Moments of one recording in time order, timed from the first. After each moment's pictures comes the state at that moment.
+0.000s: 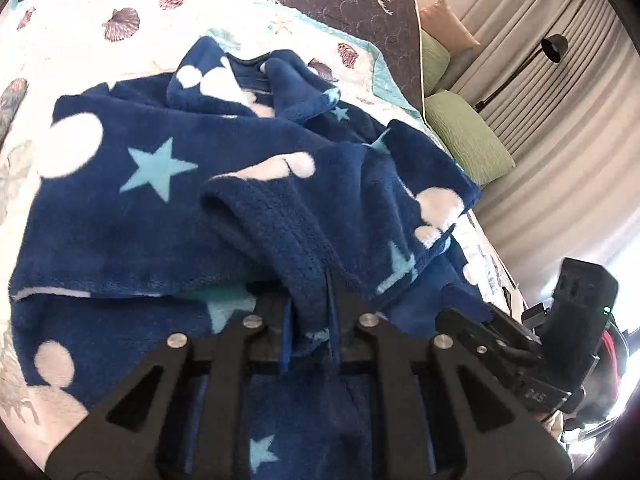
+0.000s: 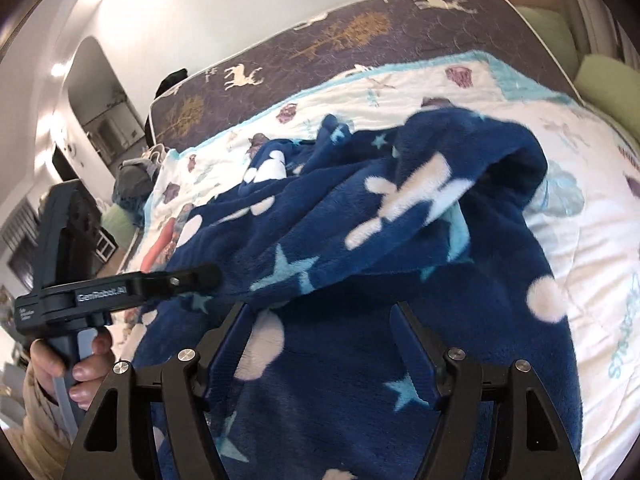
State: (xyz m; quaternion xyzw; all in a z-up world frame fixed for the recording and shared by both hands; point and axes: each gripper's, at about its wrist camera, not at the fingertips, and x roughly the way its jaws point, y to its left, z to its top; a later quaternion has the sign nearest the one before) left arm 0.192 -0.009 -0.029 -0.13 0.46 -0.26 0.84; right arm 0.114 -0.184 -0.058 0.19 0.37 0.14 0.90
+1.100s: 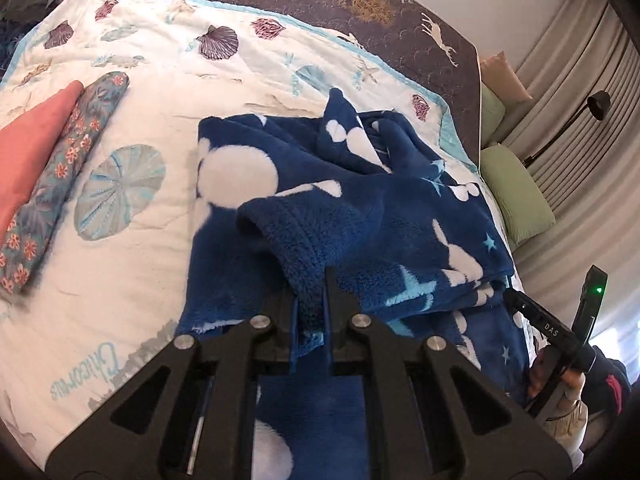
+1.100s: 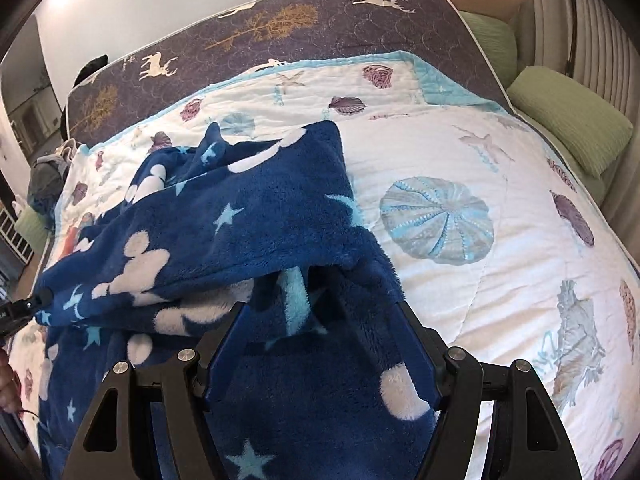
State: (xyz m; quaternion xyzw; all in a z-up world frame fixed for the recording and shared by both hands) left arm 0.204 0.100 -0.029 -0.17 0.44 -0.15 0.87; right arm 0.156 -0.231 -0.056 0.12 0.42 -0.02 0.90
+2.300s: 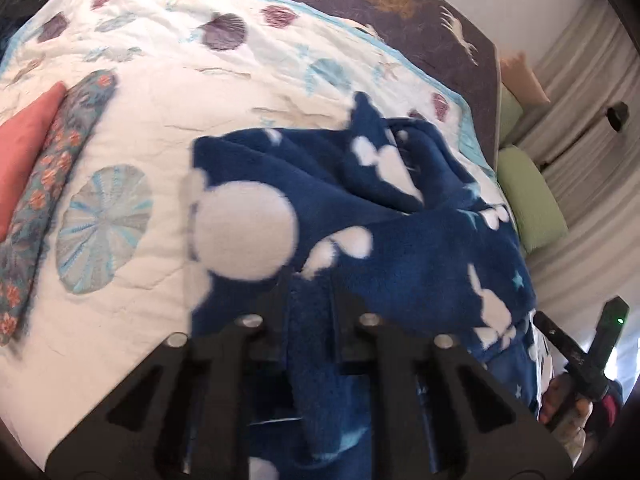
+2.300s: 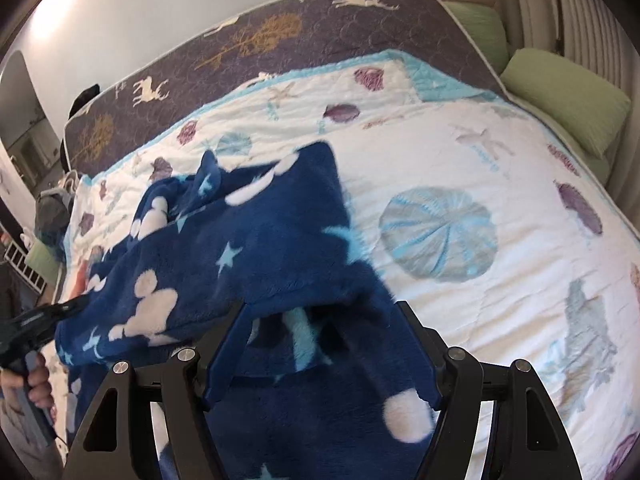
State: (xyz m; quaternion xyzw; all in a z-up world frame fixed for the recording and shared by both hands) left arm 0.261 0.096 -0.039 -0.18 0.45 -0.15 0.86; right arm 0.169 -0.240 -0.048 0.18 0.41 -0.01 0.89
